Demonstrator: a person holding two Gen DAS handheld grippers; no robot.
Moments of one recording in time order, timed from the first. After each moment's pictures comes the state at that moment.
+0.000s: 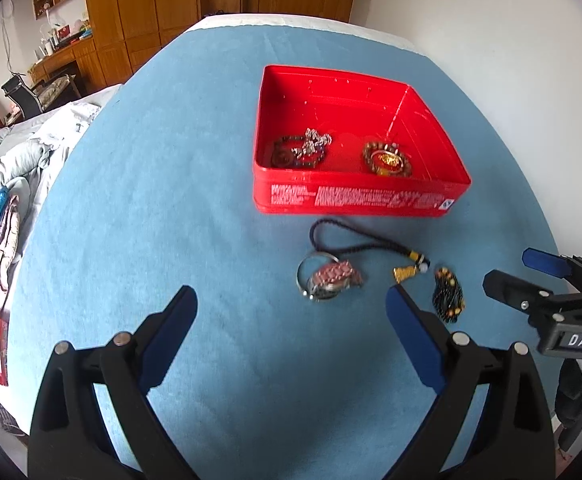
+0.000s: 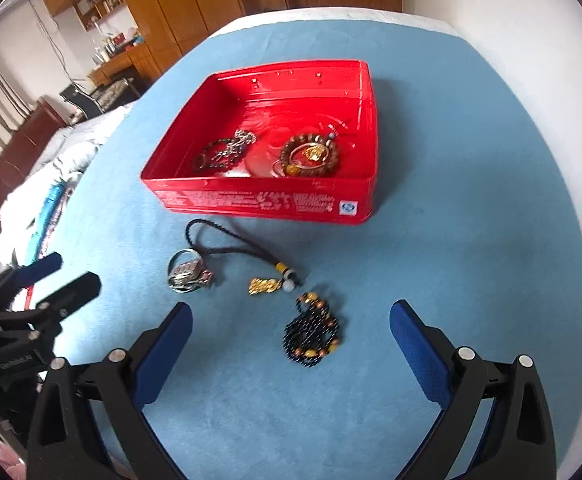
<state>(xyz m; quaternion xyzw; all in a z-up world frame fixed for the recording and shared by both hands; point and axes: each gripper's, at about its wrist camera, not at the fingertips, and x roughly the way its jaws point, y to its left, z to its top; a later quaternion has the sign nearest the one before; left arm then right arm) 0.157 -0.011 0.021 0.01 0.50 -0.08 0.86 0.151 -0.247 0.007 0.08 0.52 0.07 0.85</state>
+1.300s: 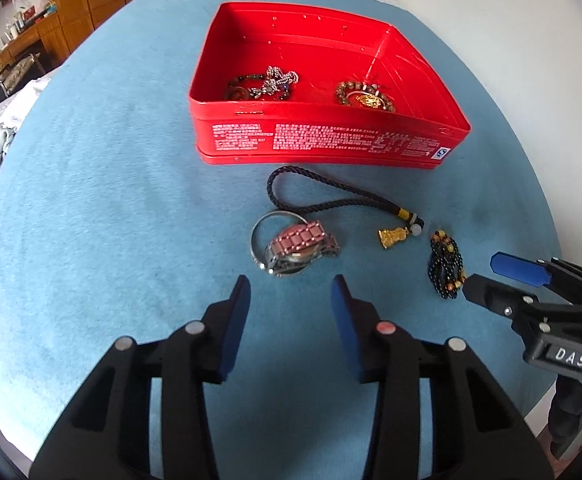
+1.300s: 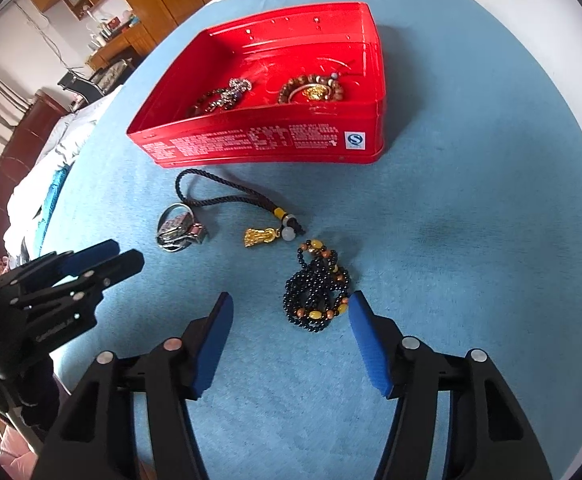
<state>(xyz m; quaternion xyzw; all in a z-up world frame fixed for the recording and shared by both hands) 0.178 -0.039 -0.033 0.01 0.56 -0.13 0.81 0.150 -0.251 -0.034 0.09 0.57 0.08 0.81</state>
